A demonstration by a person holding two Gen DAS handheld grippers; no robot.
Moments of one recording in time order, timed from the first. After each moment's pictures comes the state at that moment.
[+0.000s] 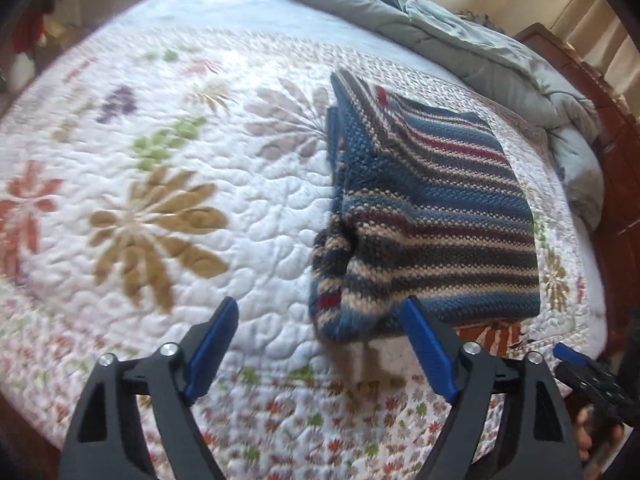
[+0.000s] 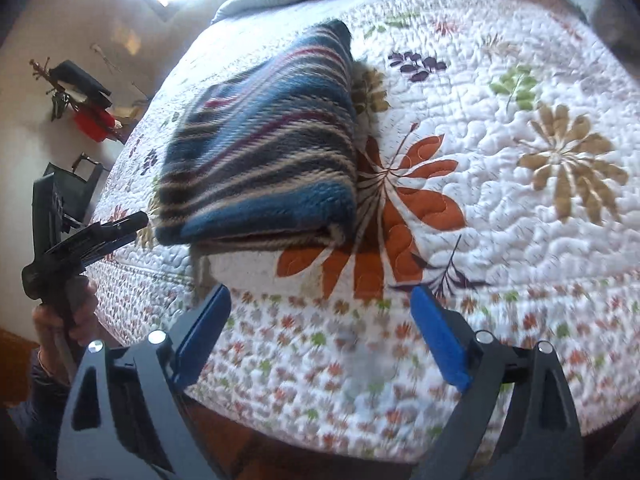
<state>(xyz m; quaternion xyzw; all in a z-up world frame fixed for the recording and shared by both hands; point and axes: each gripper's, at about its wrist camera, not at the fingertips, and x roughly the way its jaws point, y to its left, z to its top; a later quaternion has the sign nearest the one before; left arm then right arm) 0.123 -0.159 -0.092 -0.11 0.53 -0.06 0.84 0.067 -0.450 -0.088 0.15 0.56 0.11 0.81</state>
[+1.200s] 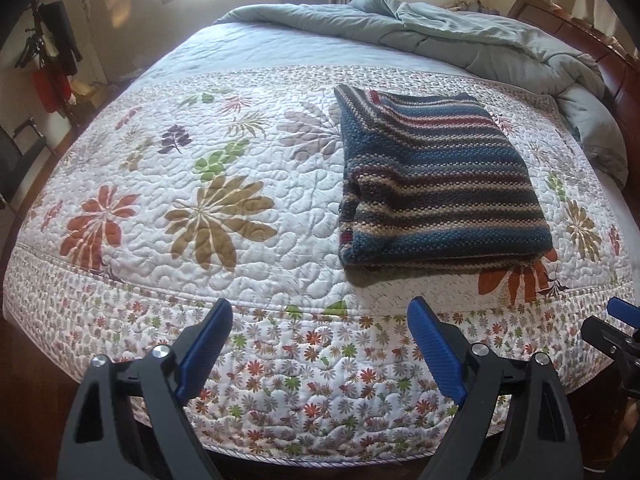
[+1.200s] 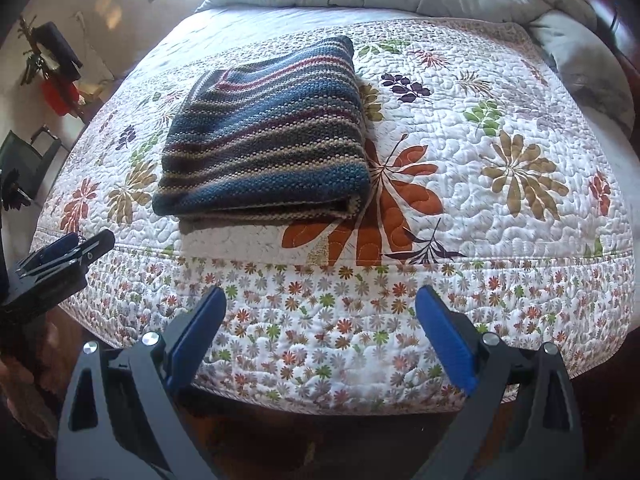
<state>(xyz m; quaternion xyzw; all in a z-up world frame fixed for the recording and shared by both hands) 0.050 -0.178 -0.061 0.00 0.50 0.00 0.87 0.028 -0.402 -0.057 0.05 0.56 0.04 0.83</state>
